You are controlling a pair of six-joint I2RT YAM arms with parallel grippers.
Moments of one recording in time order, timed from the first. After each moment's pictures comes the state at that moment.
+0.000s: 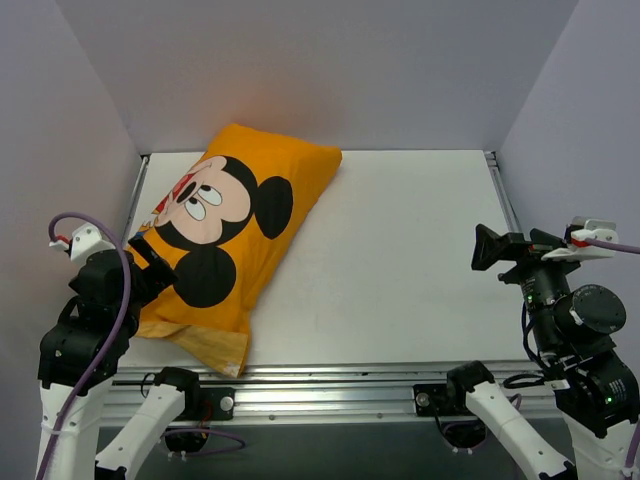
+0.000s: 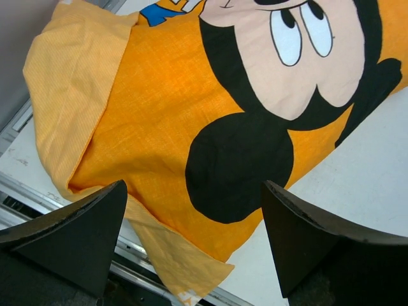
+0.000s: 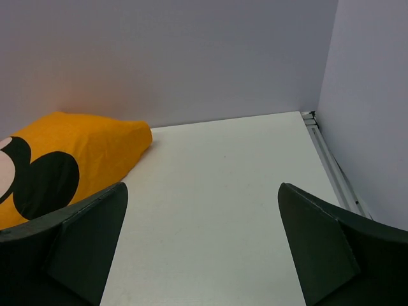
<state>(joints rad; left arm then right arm) -0.23 0.70 1.27 -1.19 -0.51 -0.65 0.34 0.53 1.22 -0.64 0.34 0.14</state>
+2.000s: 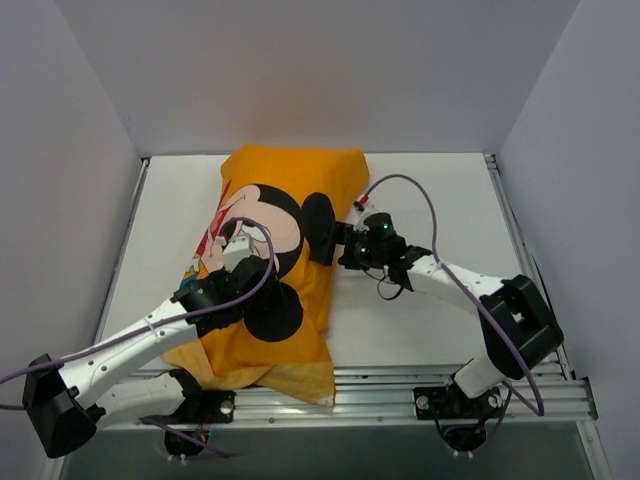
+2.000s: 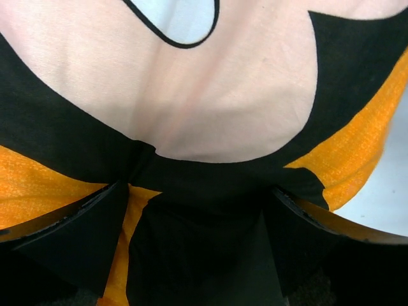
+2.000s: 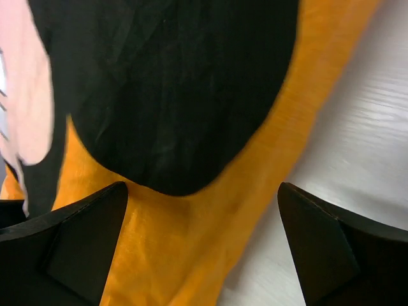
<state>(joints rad) -0.88 1.09 0.89 -0.78 -0.49 -0.92 0.55 1.46 0.82 0.08 -0.26 0.68</state>
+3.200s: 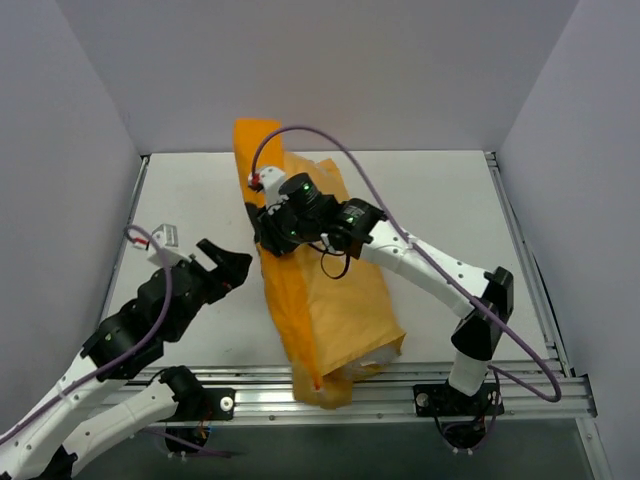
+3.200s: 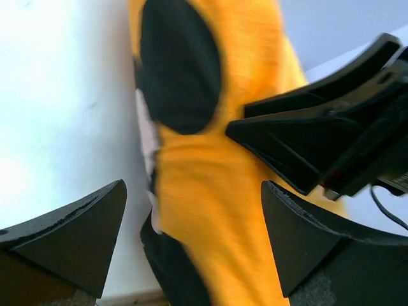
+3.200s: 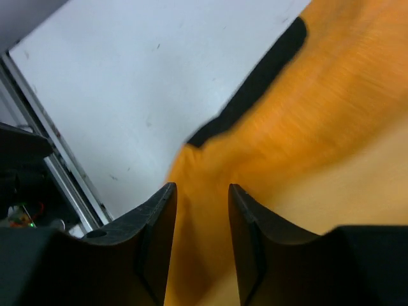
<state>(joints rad) -0.82 0.69 0.95 -0.61 -0.52 -0.96 0.93 1.72 1.78 -0.62 -0.06 0.13</state>
